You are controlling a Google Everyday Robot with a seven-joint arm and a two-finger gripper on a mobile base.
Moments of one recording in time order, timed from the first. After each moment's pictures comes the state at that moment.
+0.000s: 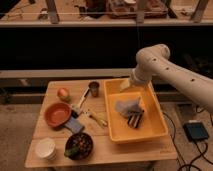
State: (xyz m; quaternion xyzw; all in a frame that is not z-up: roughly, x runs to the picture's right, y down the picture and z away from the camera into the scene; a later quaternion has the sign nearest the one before) arm 0.154 -0.002 0.758 -0.11 -0.23 -0.71 0.65
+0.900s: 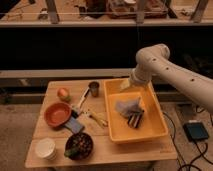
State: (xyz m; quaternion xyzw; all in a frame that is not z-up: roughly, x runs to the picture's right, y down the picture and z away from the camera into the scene) arm 0.156 0.001 0.758 -0.12 -0.22 -0.71 0.66
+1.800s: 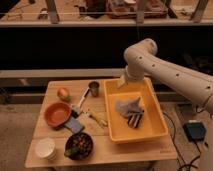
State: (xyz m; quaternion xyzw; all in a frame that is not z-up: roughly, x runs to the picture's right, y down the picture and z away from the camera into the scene) arm 0.120 -0.031 0.767 -0.13 -0.18 -0.74 0.63
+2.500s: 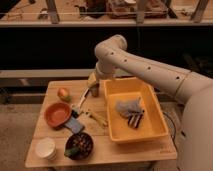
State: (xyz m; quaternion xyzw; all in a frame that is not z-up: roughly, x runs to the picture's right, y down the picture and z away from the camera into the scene) arm -0.043 -0.044 0.759 -0.05 -0.24 -0.78 0.57
